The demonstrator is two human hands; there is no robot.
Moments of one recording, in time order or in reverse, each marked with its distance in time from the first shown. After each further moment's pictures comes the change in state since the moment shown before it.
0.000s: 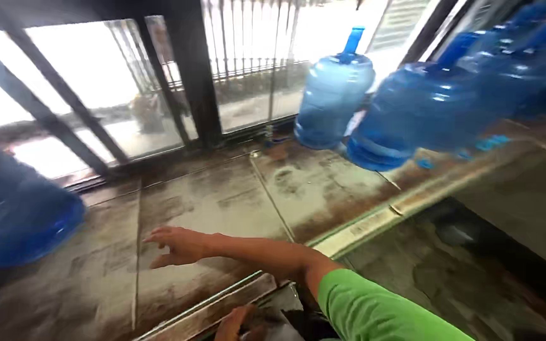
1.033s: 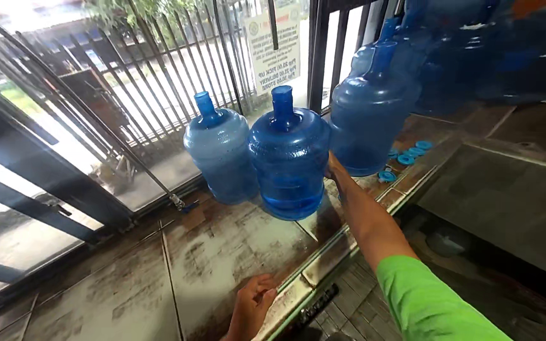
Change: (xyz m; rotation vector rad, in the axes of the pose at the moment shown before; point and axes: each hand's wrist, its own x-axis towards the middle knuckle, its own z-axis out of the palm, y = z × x) left_hand 0.363 0.197 0.261 -0.126 0.010 0.165; right_hand -0.615 0.144 -0.612 0.543 1.401 0.564
